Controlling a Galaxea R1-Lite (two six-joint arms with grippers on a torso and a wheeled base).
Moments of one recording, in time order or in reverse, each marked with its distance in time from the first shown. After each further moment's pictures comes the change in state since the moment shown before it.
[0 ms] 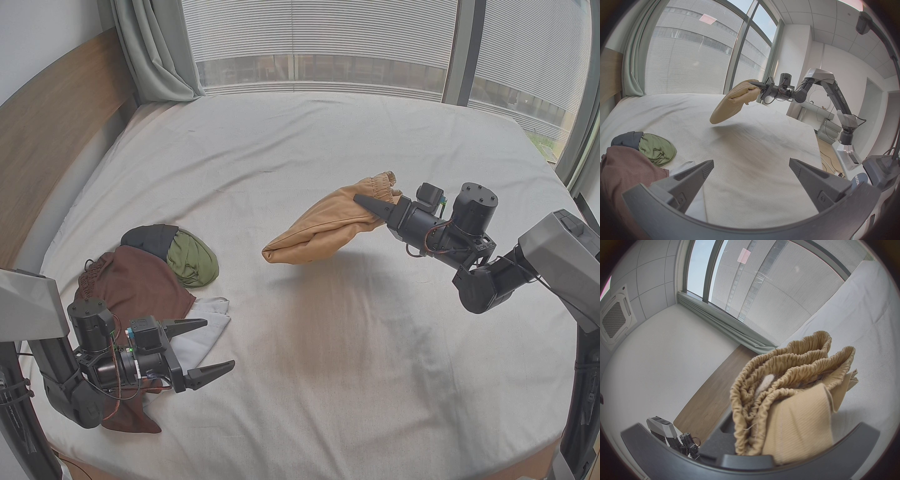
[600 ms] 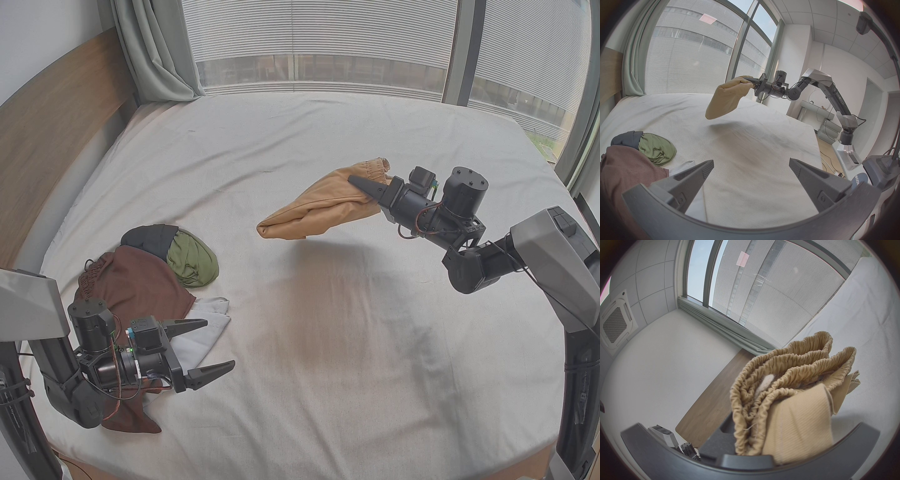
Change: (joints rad) left arm 0.000 0.003 -0.001 0.000 0.000 0.000; right arm -0.004 0.075 -0.224 0.097 0.000 0.053
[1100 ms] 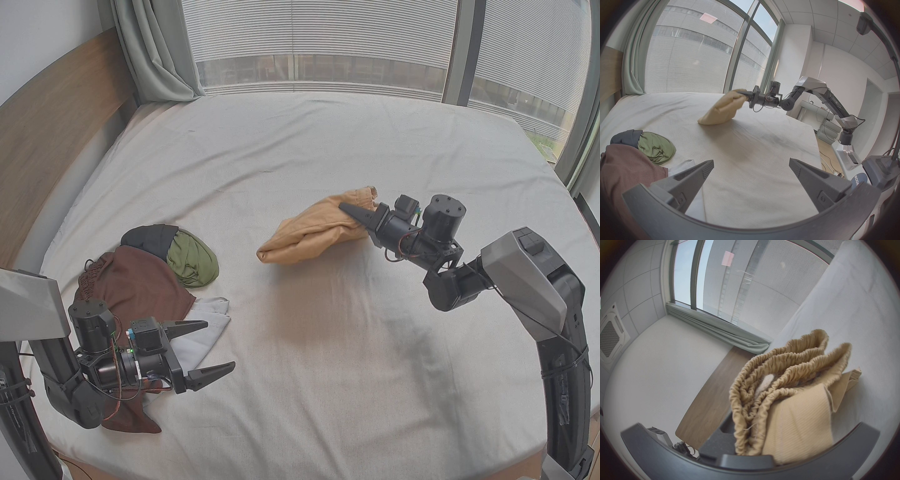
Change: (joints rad) left arm 0.000 0.004 0.003 0.000 -0.002 -0.002; right arm 0.002 0.173 -0.100 -0.028 -0.014 0.089
